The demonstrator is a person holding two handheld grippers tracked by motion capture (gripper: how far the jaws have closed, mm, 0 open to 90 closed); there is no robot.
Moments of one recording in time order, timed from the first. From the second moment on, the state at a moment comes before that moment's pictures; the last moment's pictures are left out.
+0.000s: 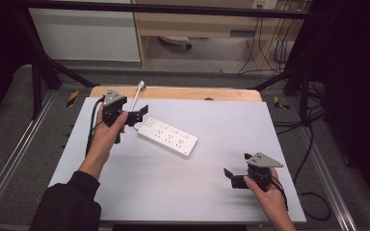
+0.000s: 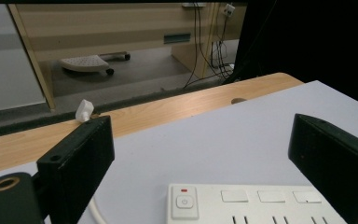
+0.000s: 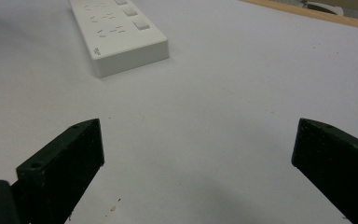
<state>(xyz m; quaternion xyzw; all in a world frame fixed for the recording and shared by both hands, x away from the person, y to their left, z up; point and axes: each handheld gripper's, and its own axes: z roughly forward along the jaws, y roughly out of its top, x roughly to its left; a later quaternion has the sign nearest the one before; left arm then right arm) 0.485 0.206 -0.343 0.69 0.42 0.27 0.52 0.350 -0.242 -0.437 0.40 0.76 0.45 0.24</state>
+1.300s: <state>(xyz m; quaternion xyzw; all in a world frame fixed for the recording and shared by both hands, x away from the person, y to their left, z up) 0.380 0.290 -0.333 0.69 0.42 0.28 0.52 0.349 -0.246 -0.435 0.41 0.75 0.46 0.24</state>
